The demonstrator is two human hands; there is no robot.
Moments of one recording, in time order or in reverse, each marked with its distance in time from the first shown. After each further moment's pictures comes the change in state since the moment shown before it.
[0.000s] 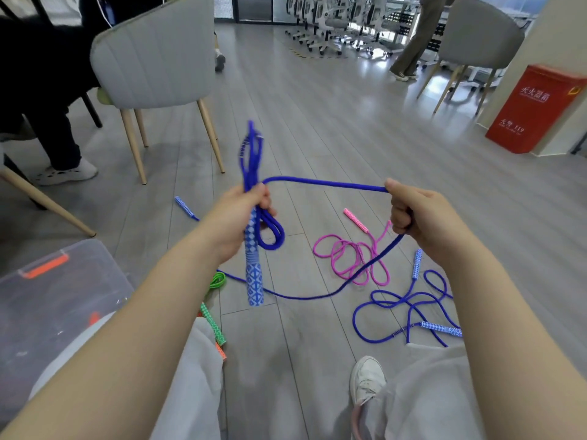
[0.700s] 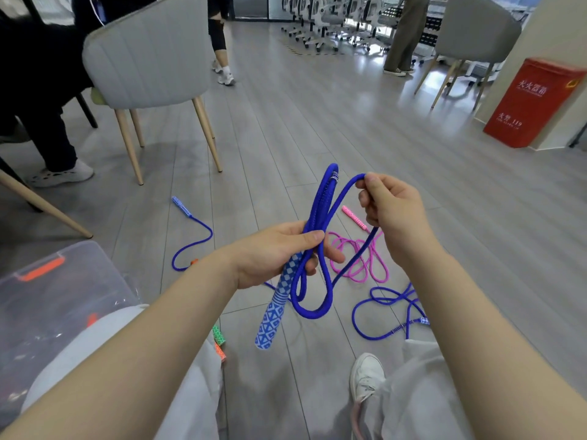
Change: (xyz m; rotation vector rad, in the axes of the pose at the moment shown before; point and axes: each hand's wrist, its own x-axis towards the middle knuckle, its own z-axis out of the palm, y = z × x) left_hand -0.039 -0.010 0.035 0.265 -0.604 -0.206; right_hand -0.004 -0.002 0.049 0.067 0.171 -0.103
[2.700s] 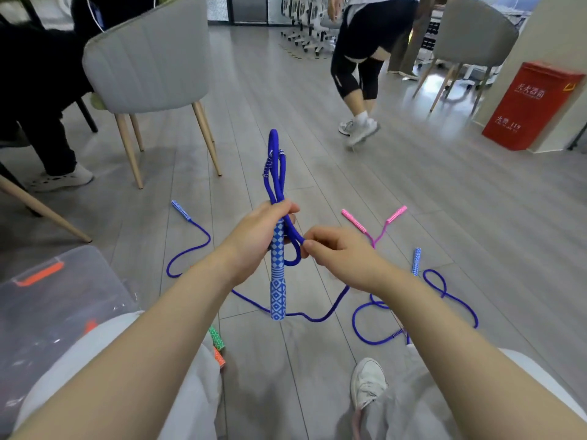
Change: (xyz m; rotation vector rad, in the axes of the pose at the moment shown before) left_hand 0.026 -0.018 -0.030 -0.142 0.447 0.192; right_hand -0.029 0.024 0.027 -0.611 -0.565 -0.089
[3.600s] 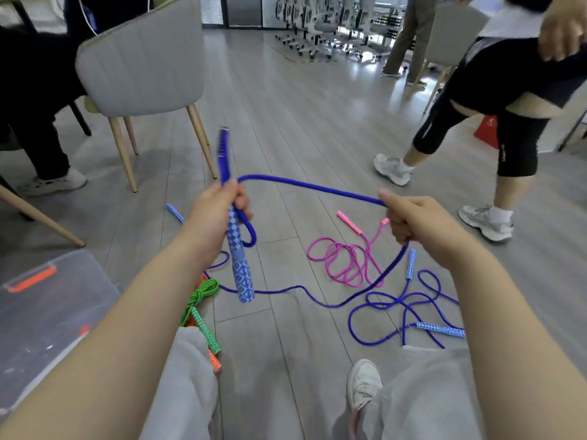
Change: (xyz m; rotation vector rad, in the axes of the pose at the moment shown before) left_hand 0.010 0.024 -0.033 -0.150 0.238 0.160; right_hand -0.016 0.036 -0.097 0.373 0.295 0.196
